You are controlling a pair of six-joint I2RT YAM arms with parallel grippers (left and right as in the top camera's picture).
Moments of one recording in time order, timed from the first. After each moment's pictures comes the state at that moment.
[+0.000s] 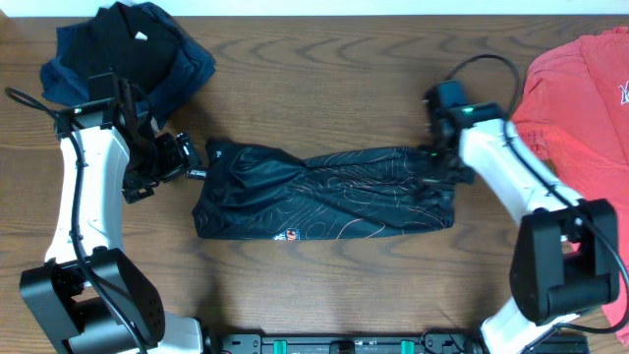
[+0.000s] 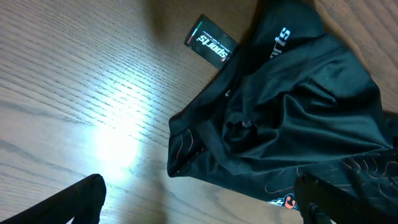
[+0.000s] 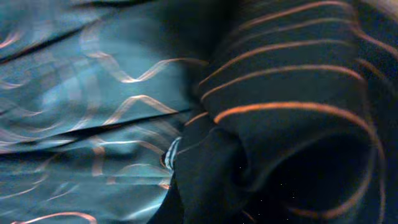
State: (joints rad) left arm 0.24 1.65 1.35 -1.20 0.15 -0.25; right arm 0.25 1.81 1.27 -0.99 0.04 0.37
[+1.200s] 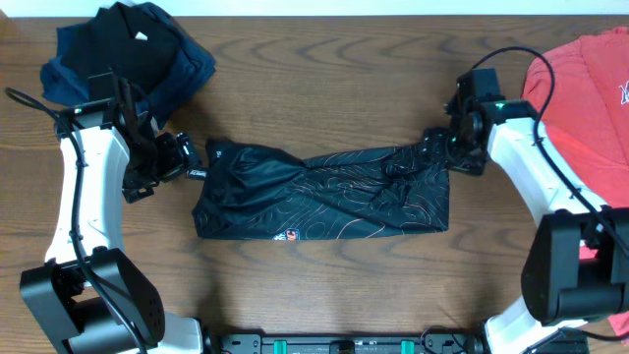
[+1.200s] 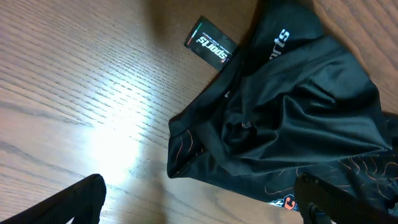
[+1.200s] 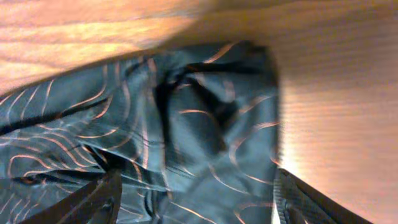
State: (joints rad) left arm 0.24 1.65 1.35 -1.19 0.15 -0.25; right arm 0.10 1.79 1.26 -0.84 -0.18 0.31
